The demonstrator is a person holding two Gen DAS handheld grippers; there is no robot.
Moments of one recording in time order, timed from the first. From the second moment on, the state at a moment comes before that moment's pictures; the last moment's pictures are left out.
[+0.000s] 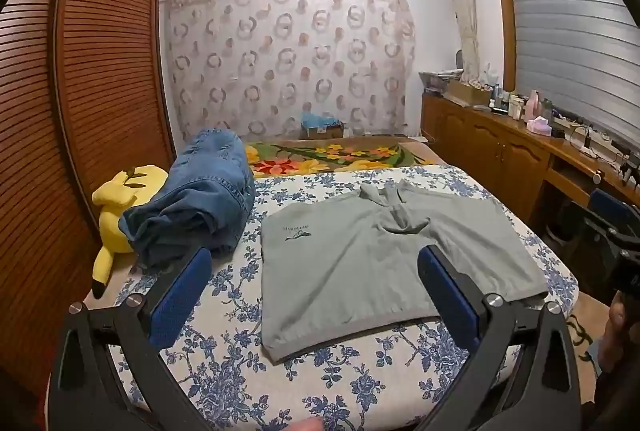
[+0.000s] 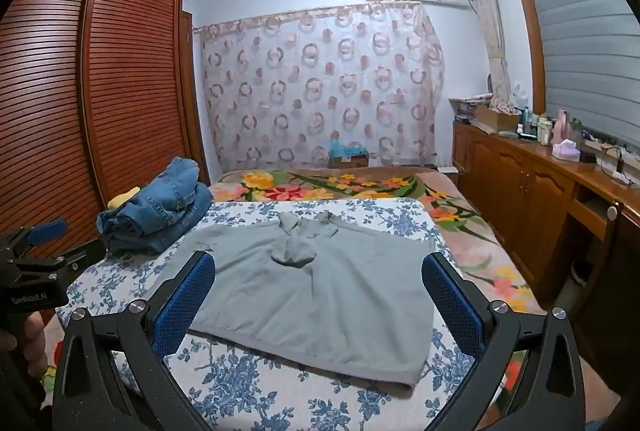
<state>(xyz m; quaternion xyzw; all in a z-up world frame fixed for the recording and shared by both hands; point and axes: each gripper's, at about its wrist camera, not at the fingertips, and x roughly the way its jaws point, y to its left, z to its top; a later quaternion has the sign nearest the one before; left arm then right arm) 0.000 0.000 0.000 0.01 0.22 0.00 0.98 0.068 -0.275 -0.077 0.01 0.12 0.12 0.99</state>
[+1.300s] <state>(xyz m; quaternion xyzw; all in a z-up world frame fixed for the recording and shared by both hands) -0.009 -0.006 0.003 0.01 0.22 0.00 0.98 0.063 -0.273 -0.079 0.01 0.12 0.12 0.98</state>
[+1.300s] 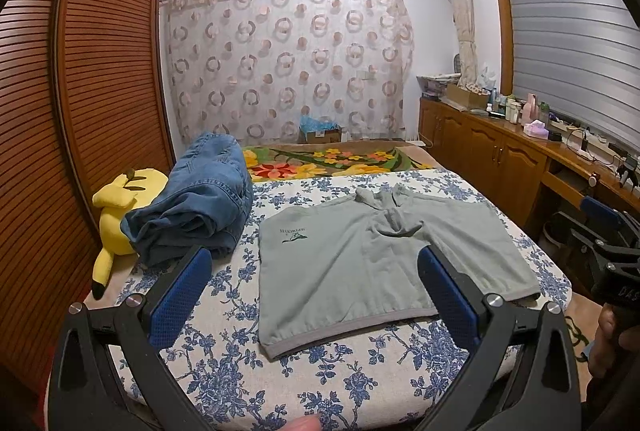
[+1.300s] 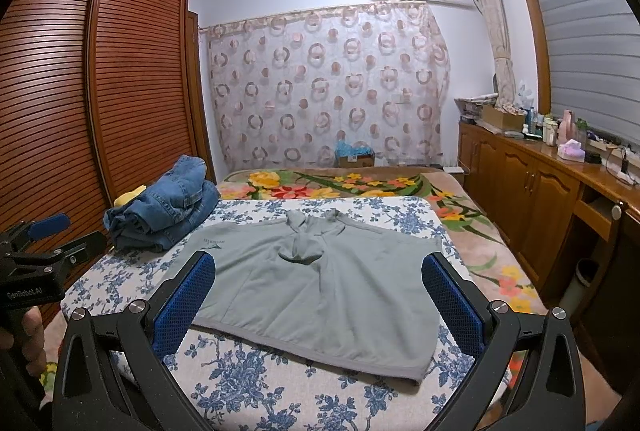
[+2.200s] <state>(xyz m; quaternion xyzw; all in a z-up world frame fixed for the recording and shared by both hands) -0.009 -0.005 0.004 0.01 0.22 0.00 0.98 0.063 -0.274 -0.078 0.01 0.12 0.12 0.98</state>
